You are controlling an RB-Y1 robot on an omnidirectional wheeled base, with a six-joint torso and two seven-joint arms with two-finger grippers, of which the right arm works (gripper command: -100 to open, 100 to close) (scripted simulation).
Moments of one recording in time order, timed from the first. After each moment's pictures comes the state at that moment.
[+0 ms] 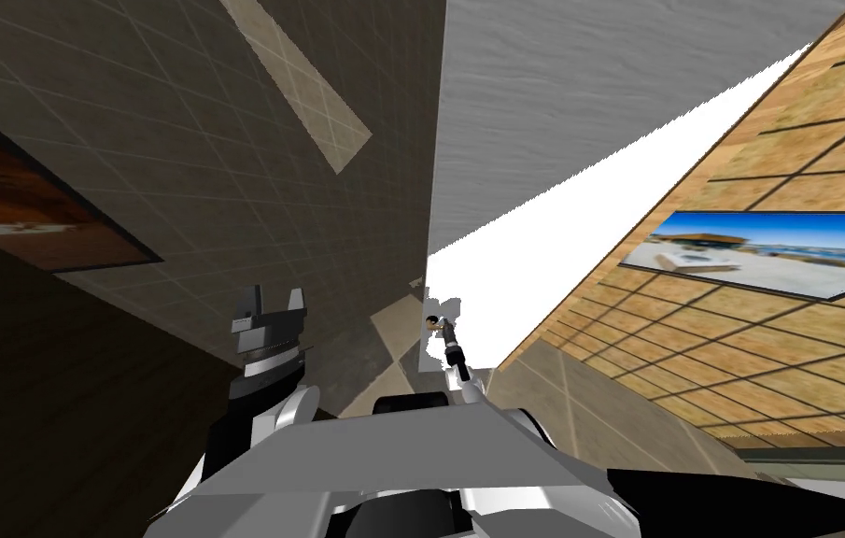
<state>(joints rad) -0.24 -0.01 -0.11 -0.52 0.04 -0.83 0.02</state>
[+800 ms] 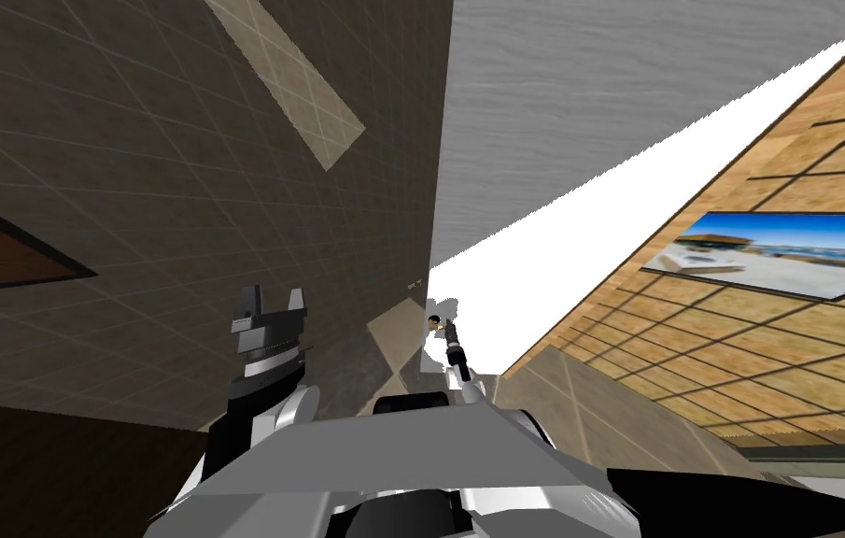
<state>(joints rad) -0.24 0.00 -0.16 -0.50 0.01 -0.83 0.06</state>
